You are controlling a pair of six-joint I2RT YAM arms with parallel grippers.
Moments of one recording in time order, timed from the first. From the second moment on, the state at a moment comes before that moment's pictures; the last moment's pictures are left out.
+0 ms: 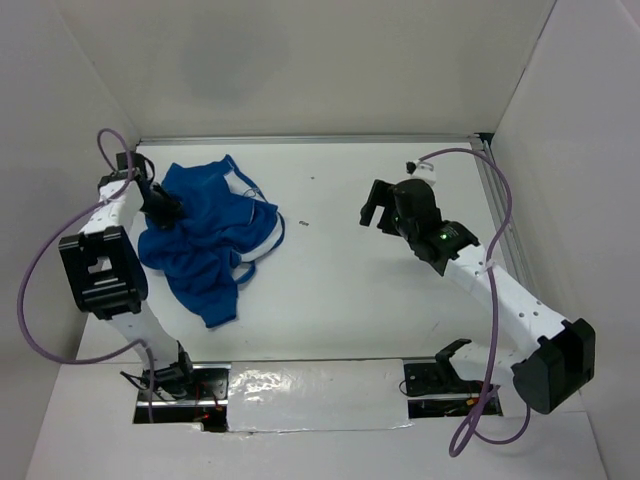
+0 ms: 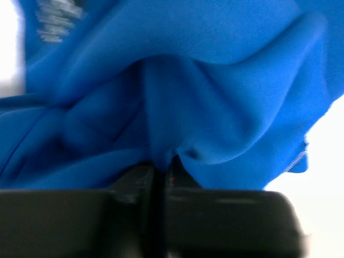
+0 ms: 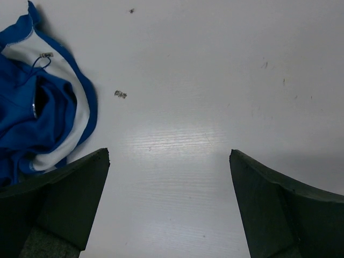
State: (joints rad) left arm 0.30 1.76 1.42 -0.79 0.20 -0.58; right arm 0.50 1.17 1.01 -0.39 0.28 0.59
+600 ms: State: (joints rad) left arm -0.49 1.53 1.04 -0.47 0.46 -0.54; right arm 0.51 1.15 0.95 -0.38 0.31 0.60
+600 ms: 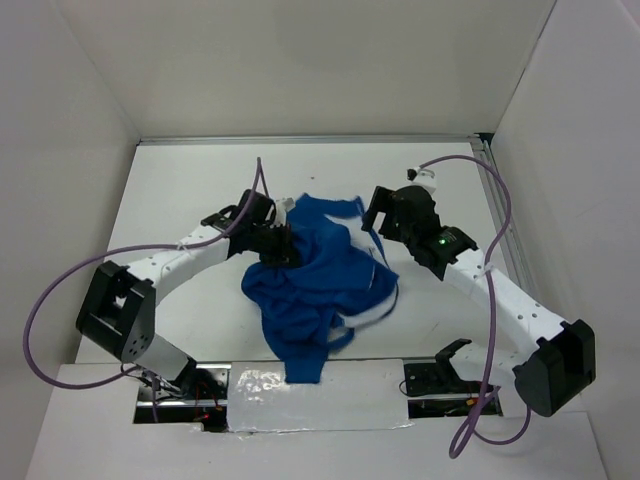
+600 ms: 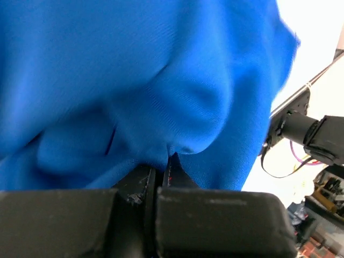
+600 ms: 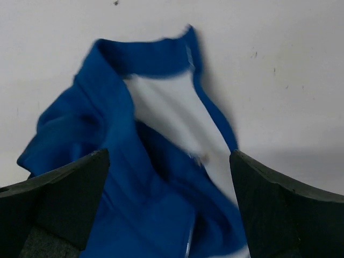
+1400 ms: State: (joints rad) left arm -0.38 1.64 1.48 -0.76 0.31 -0.45; right arm 0.36 1.43 0.89 -0.36 0.17 0.71
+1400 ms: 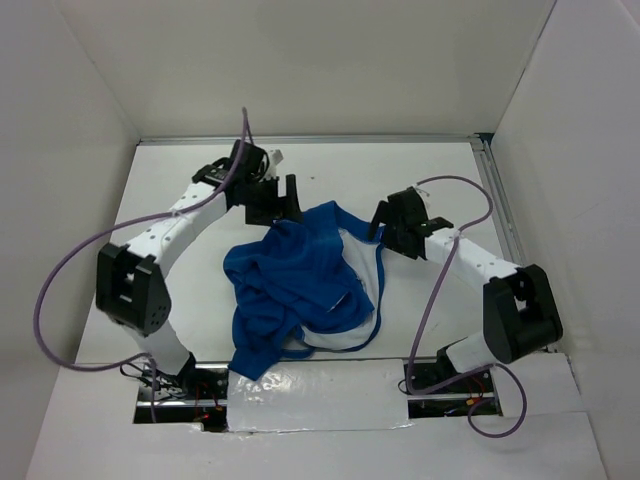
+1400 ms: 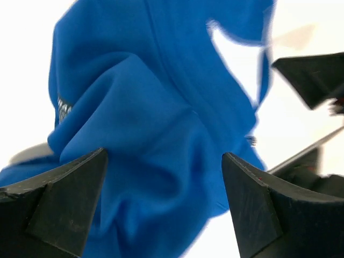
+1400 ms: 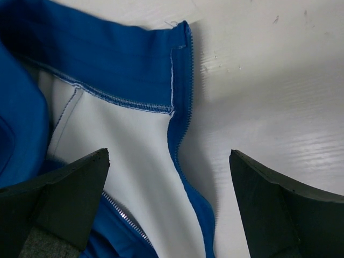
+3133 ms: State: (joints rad) left arm -0.57 1.19 2.18 -0.72 0.26 -0.22; right arm 0.65 1.11 2.21 -0.51 0.38 0.21
